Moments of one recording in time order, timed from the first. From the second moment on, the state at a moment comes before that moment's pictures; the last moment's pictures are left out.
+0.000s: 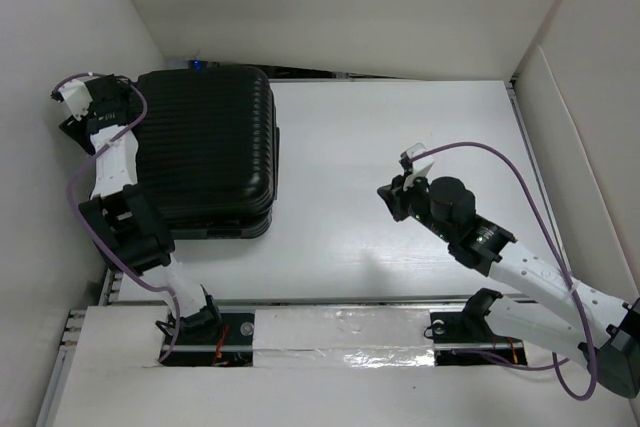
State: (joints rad) left arm 0.39 1.72 1.50 -0.46 -0.66 -0.39; right arm 0.75 0.89 0.65 -0.01 0.11 0.14
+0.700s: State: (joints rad) left arm -0.10 1.48 1.18 -0.15 -0.31 -0.58; right arm 0.60 0.87 0.65 -0.07 0.16 0.16
